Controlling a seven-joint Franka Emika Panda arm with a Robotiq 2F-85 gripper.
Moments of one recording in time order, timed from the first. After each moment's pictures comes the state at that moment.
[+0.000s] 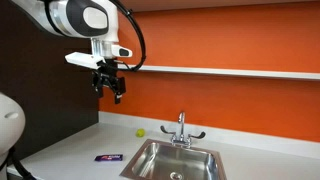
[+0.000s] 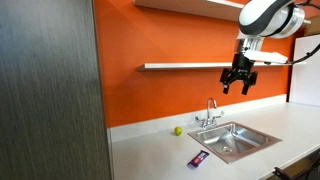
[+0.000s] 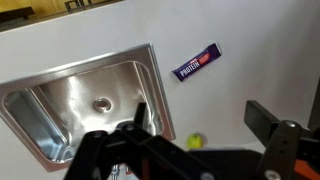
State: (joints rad) arm -0.04 -0.83 -0.10 -2.78 0.01 2.14 0.03
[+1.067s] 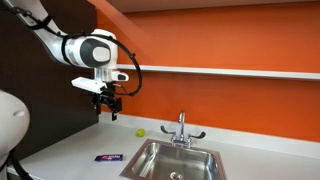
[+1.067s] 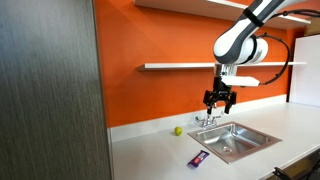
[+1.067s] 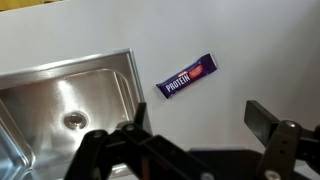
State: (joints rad) arm 0.03 -0.46 -0.02 -2.76 0.08 2.40 0.04
